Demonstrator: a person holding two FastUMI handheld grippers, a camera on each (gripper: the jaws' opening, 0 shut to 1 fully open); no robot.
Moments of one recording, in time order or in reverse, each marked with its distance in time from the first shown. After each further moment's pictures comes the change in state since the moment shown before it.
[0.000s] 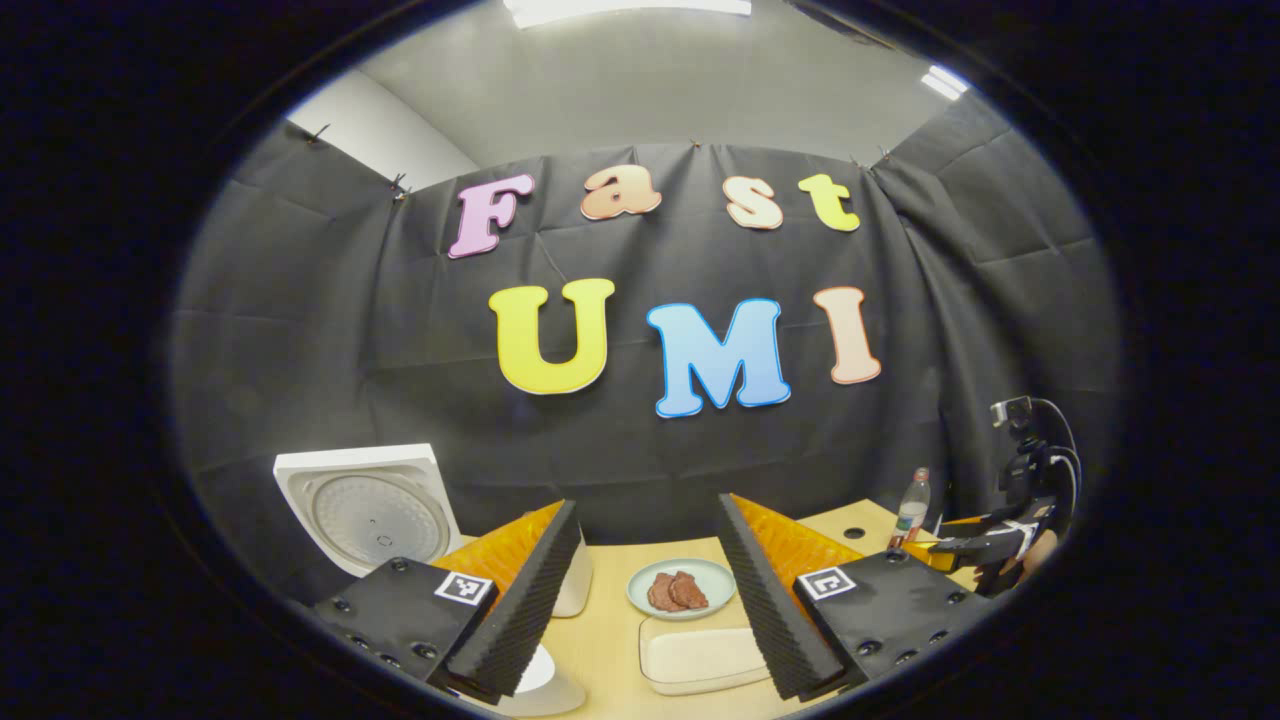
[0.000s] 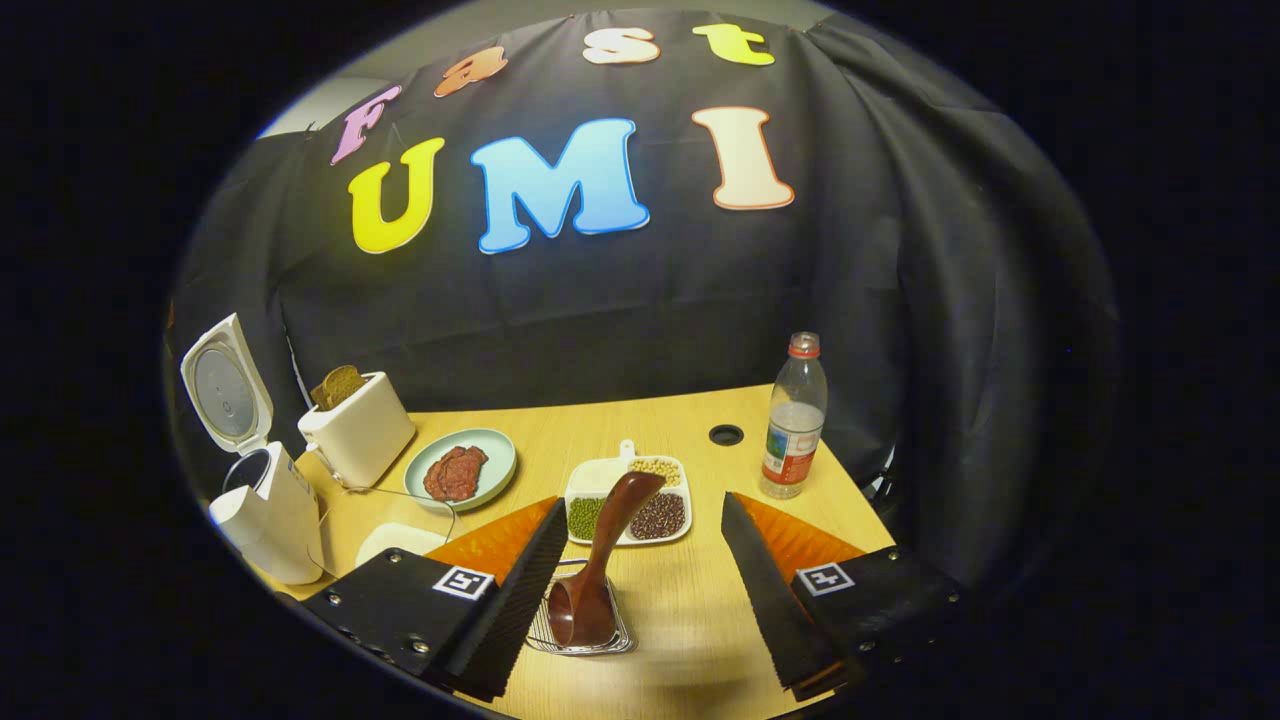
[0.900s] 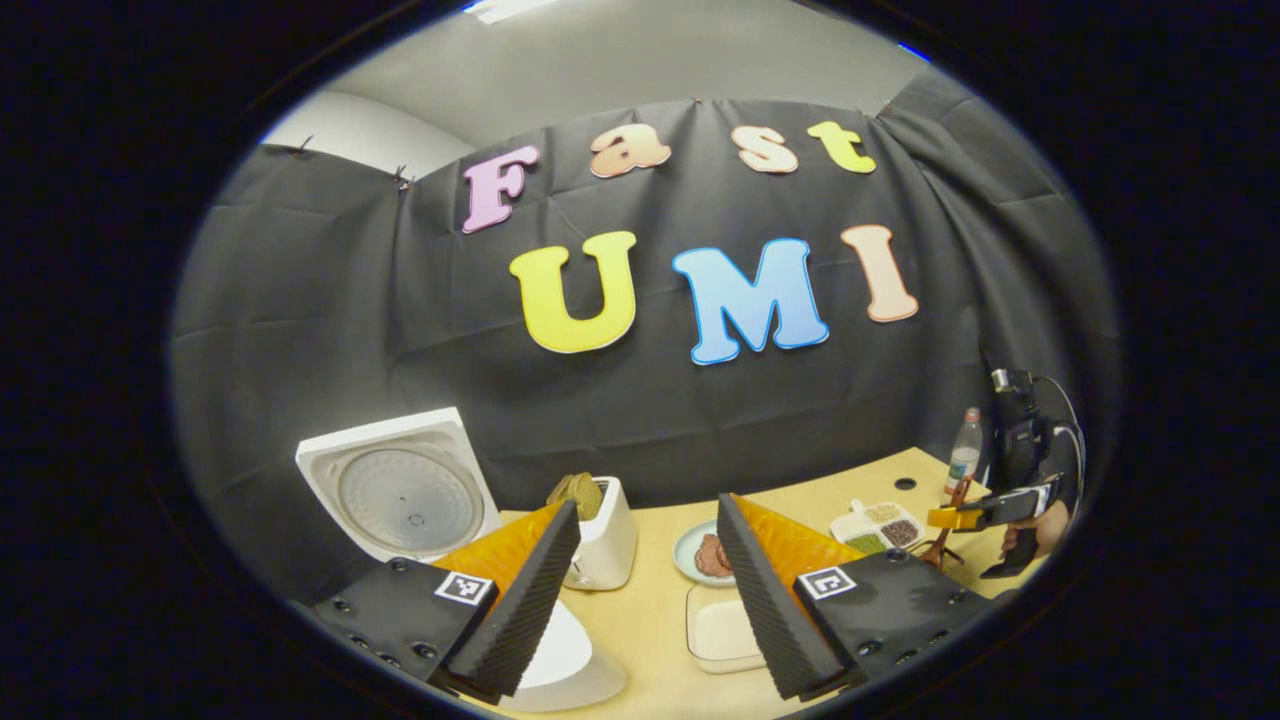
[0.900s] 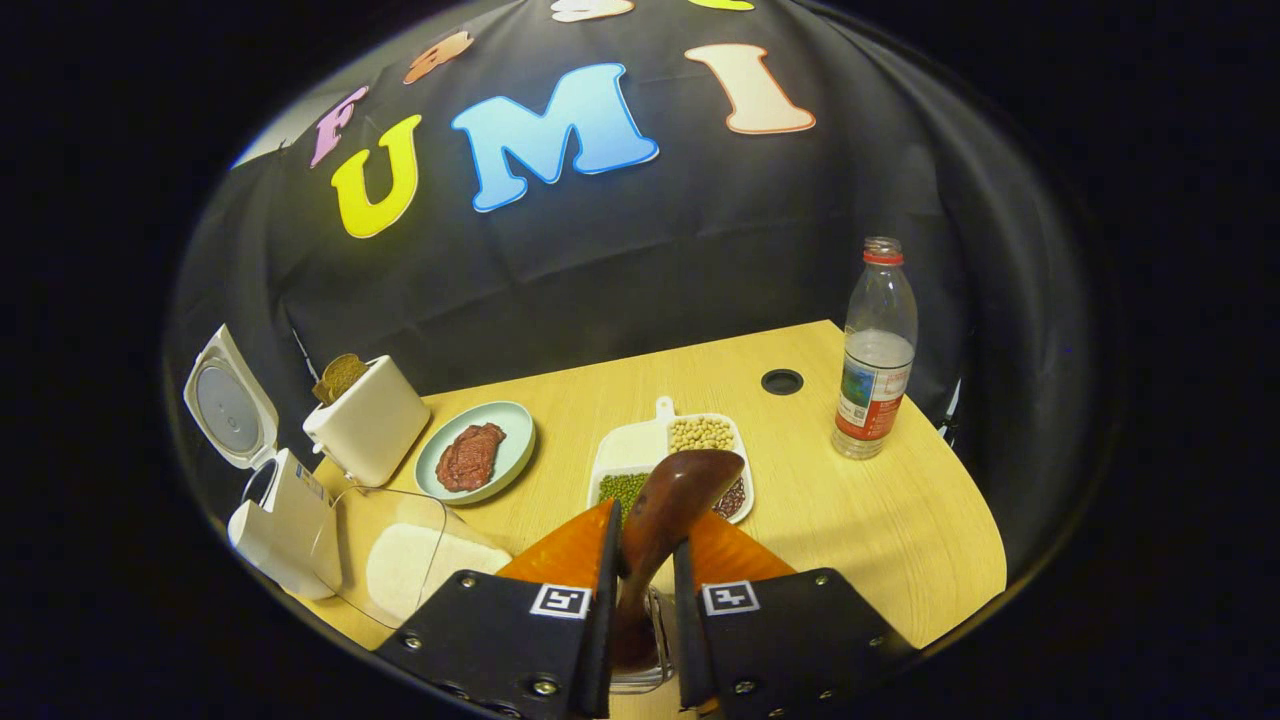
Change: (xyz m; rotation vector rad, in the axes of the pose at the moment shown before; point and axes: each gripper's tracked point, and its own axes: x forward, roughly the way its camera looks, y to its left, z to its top) left arm 0.010 0.019 -0.049 0.079 0.120 0.085; right arm 0.046 0.023 -0.030 0.097 0.118 0.100
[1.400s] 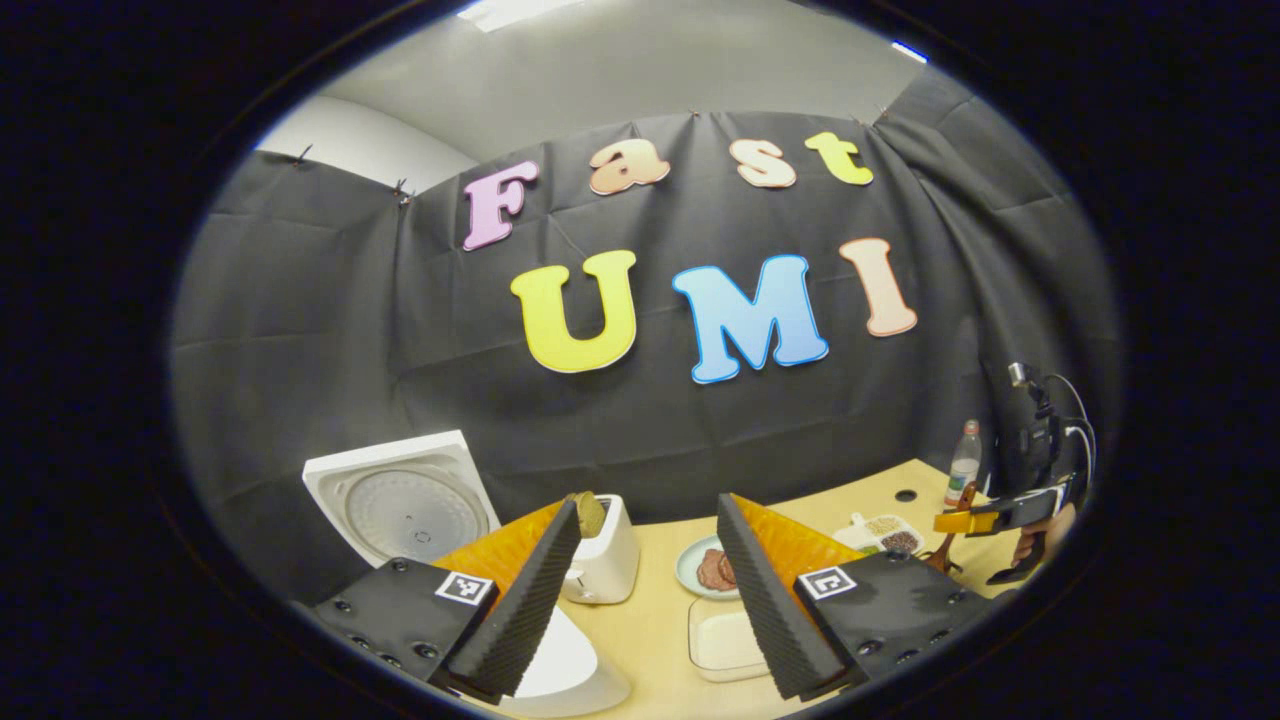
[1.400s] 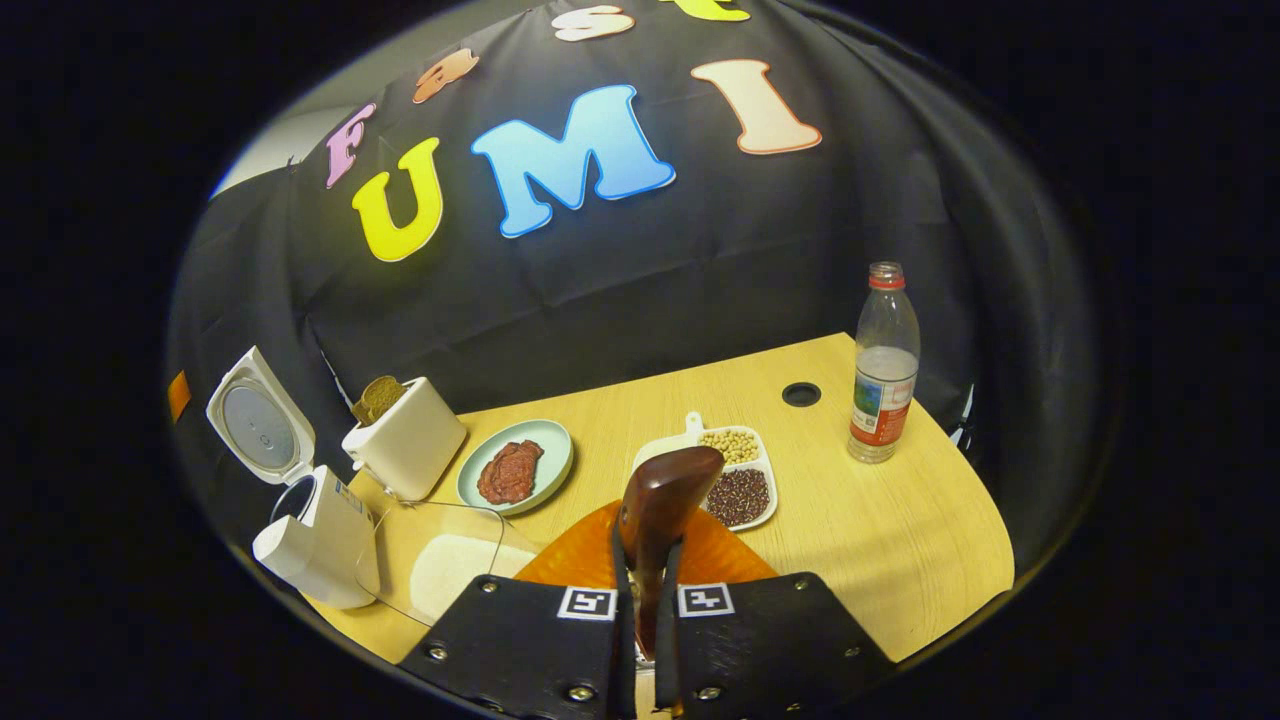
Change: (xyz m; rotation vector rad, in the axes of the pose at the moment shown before) left arm -0.001 0.006 0.026 -0.013 -0.067 -0.007; right arm -0.033 0.026 0.023 0.030 -0.067 0.048
